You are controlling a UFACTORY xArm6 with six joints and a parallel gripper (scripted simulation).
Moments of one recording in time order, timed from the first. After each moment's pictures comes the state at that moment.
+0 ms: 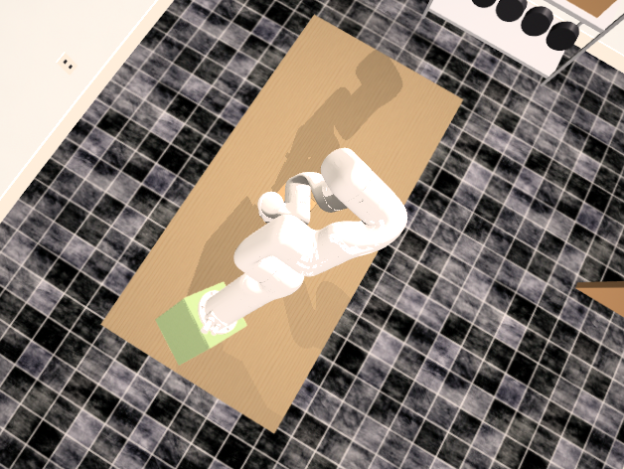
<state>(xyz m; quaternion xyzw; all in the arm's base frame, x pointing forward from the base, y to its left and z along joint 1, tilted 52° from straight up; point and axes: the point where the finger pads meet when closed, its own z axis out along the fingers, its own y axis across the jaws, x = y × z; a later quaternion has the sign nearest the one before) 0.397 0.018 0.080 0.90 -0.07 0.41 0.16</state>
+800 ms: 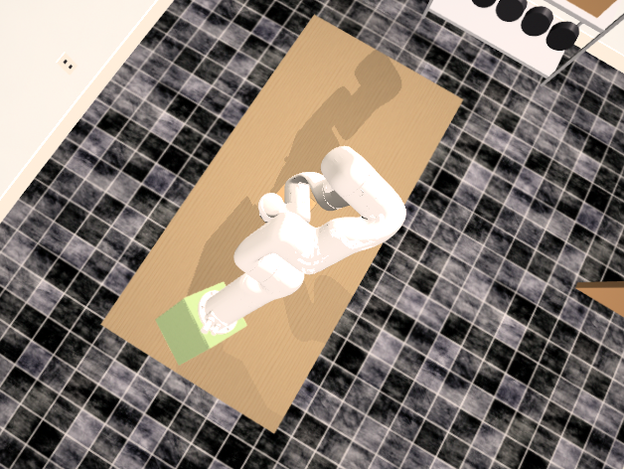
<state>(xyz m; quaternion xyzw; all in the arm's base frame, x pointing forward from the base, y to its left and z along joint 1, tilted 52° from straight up) 0.407 0.013 0.072 0.90 -0.07 0.41 0.16</state>
